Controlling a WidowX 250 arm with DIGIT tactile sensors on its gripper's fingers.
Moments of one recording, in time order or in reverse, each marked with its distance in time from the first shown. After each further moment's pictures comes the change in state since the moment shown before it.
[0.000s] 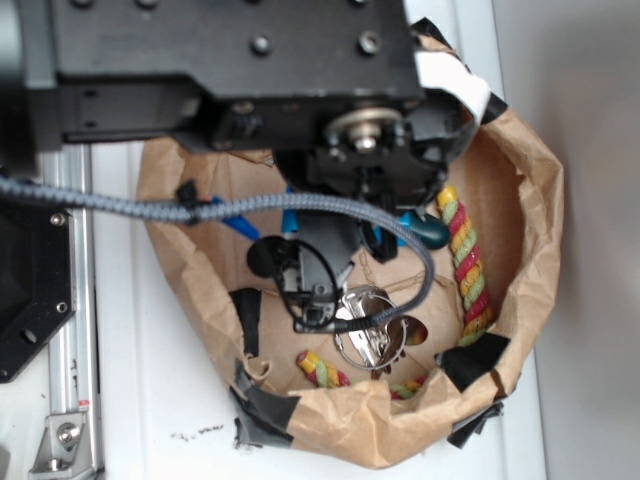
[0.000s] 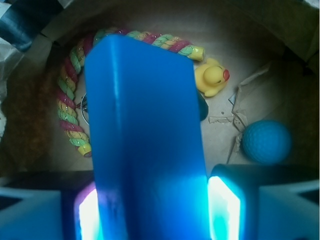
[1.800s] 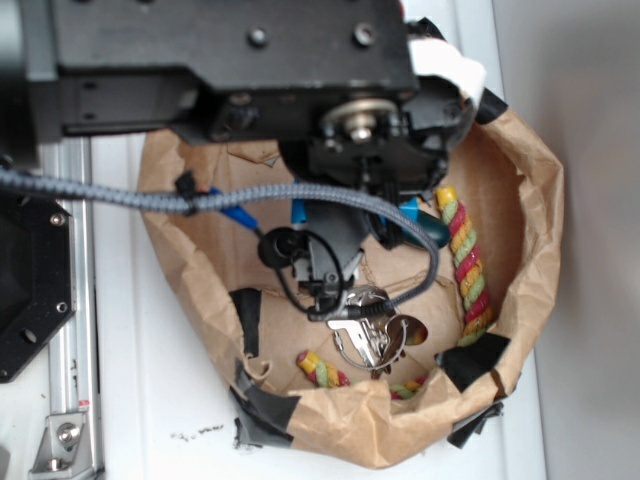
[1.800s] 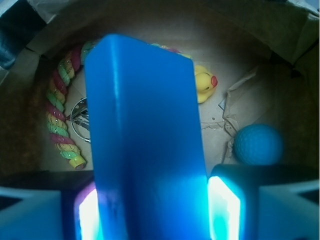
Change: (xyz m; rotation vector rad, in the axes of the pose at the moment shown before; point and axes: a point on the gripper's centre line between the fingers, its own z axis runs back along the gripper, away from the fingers) arm 0.004 0.006 -0.001 0.022 -0.033 0.044
